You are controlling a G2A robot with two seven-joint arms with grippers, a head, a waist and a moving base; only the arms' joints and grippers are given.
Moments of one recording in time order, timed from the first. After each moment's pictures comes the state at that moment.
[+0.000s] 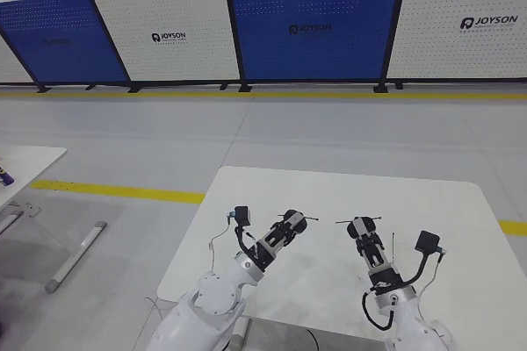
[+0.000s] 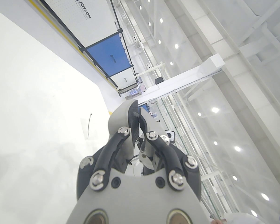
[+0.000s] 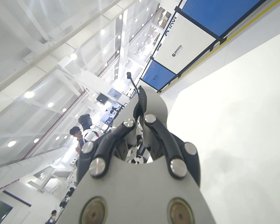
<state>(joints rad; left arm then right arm) 1.54 -1.22 -1.17 -1.77 -0.12 -0.25 -0.14 -1.57 -1.24 1.11 -1.88 -0.23 -0.12 -0.07</state>
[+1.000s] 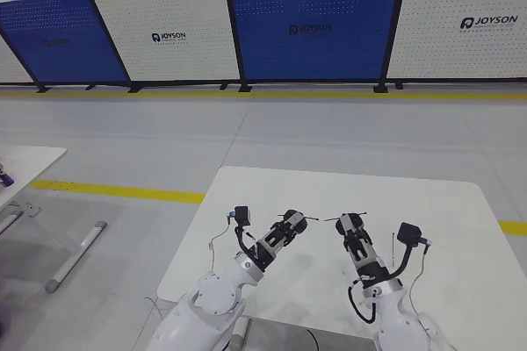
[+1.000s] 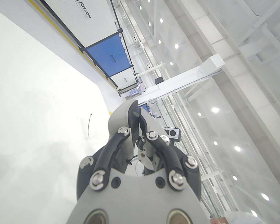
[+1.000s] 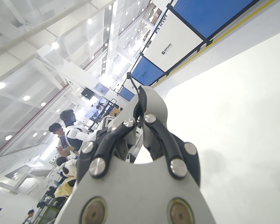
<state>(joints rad) 1.54 -1.22 -1.17 -1.77 -0.12 -0.25 -0.14 -1.51 -1.27 1.03 -1.88 -0.36 0.02 -0.06</state>
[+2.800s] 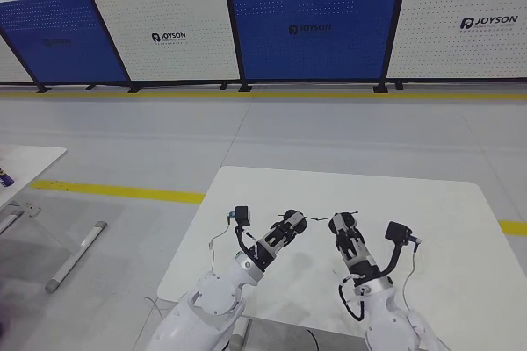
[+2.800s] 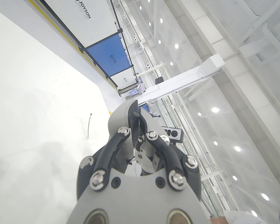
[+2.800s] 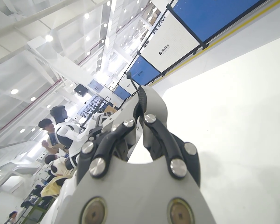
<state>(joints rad) 1.54 -1.22 -1.17 -1.77 -0.12 -0.25 -0.14 -1.50 -1.31 1.02 -1.84 -0.45 0.03 -0.07</state>
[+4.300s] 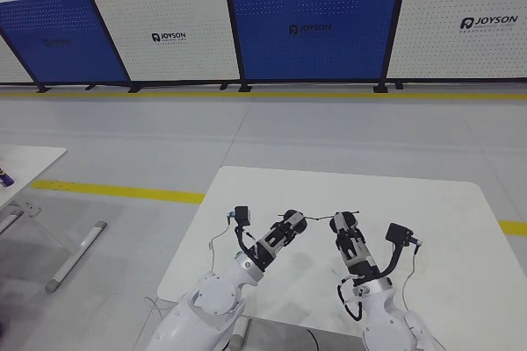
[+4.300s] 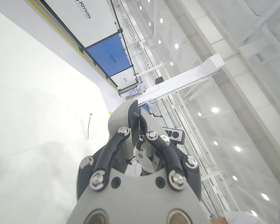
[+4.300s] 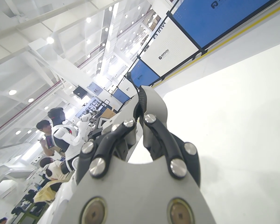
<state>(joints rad) 1.54 -1.22 -1.17 -1.77 -0.12 -0.25 -0.14 -1.52 -1.34 1.03 -1.83 -0.50 0.01 -0.09</state>
